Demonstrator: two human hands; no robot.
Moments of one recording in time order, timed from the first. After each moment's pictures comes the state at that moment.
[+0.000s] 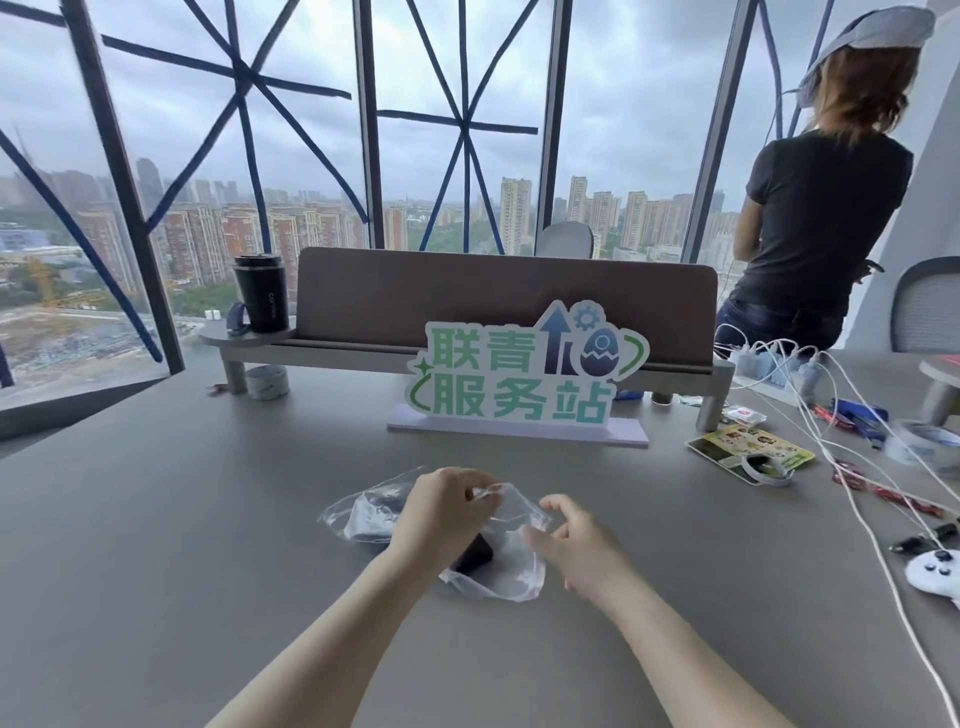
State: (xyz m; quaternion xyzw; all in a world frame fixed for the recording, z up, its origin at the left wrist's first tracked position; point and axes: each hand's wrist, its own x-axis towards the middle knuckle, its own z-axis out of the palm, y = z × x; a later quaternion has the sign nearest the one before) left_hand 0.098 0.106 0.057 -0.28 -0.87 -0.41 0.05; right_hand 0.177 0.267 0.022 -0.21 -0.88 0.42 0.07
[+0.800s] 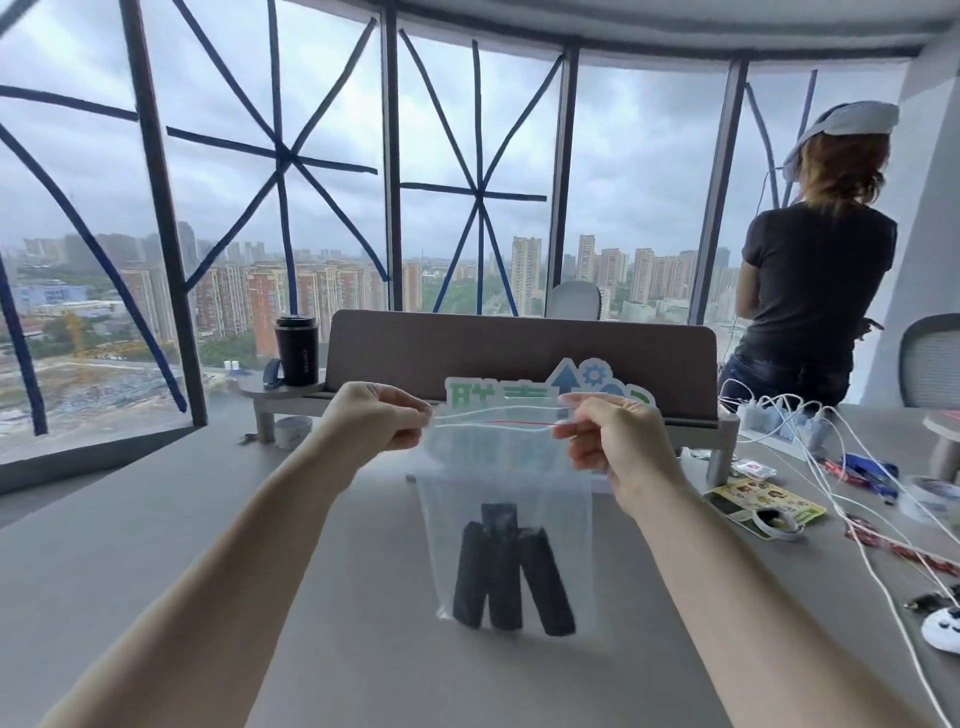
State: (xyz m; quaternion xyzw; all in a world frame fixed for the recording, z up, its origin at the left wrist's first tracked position) left_hand 0.070 0.024 0.194 -0.19 -0.73 -0.65 -0.01; right_hand 0.178 0.248 0.184 -0.14 -0.64 0.69 0.30
